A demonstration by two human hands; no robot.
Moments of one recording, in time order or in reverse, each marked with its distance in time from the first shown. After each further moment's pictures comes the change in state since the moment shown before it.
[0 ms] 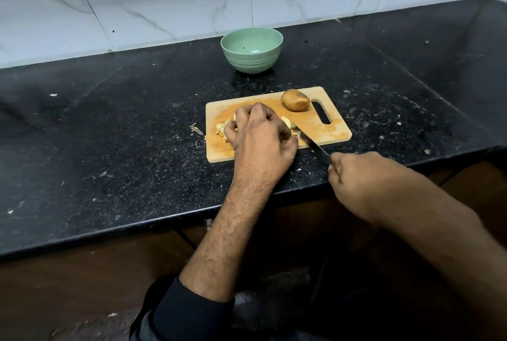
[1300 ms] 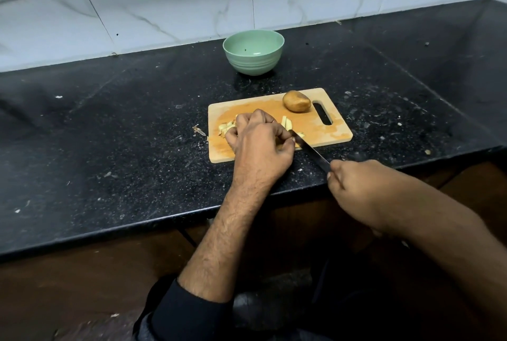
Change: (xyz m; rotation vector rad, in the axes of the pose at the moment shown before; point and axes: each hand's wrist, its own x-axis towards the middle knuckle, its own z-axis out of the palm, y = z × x) left_hand -0.001 -0.003 -0.003 -0.122 -0.076 -0.073; right_hand -0.009 0.001 -0.002 0.057 -0.081 -0.041
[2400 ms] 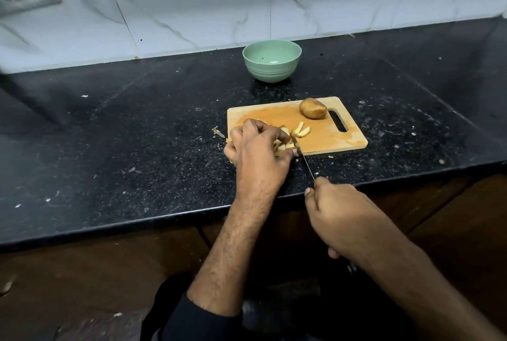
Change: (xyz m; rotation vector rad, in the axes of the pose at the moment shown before) left_hand -0.018 -0.018 -0.020 0.005 0.099 -0.094; right_hand -0.001 -0.041 0.048 0.075 0.156 -0.059
